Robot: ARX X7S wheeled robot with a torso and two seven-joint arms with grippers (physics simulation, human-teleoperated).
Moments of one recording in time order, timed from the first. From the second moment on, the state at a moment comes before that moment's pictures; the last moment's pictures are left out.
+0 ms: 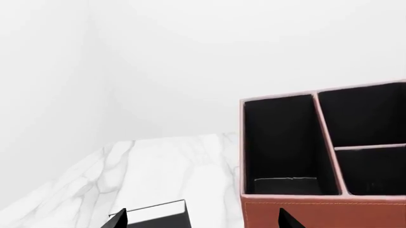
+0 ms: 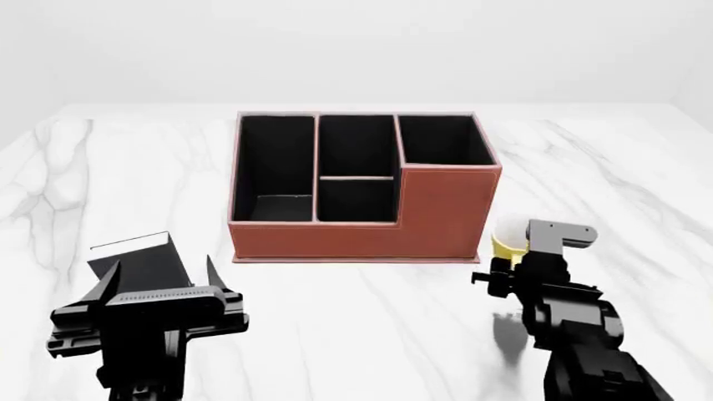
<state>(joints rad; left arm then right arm) -0.02 -0.31 0.15 0.60 -0.13 -0.55 -0.47 1.03 0.20 0.06 1.31 0.03 0.39 0.06</state>
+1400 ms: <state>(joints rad) -0.02 -0.33 0.17 0.65 -0.14 -0.58 -0.50 0.55 0.24 0.11 0.11 0.05 0.86 0.00</state>
